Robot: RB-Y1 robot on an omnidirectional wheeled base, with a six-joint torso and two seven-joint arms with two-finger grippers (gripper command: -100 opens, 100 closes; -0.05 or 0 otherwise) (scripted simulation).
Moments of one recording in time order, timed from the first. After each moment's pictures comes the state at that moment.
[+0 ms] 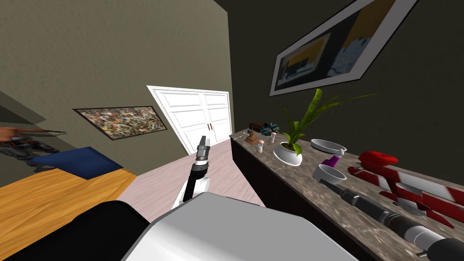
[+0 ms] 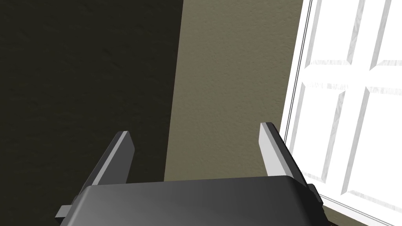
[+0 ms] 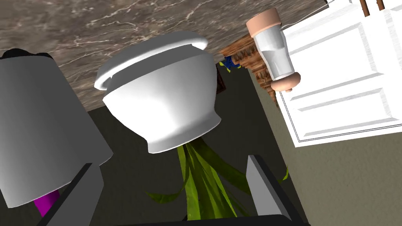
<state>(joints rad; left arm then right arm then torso) 0.45 0.02 0.00 -2.25 -0.06 -0.52 -0.15 0.83 -1.06 -0.27 -1.66 0.21 -0.52 -0.04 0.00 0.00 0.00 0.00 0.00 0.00</state>
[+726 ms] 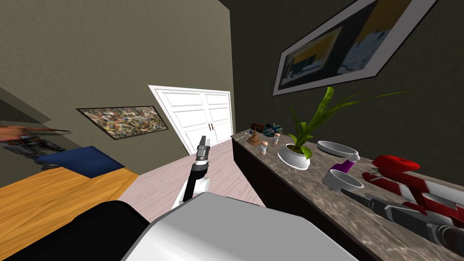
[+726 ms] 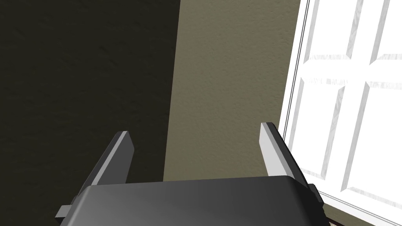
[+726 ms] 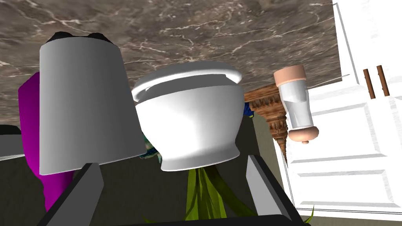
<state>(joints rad) 0.45 0.02 0.00 -2.25 -0.06 -0.52 -0.15 0.94 -1.28 -0.33 -1.52 0.25 -0.56 -0.03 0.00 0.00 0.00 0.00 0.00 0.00</state>
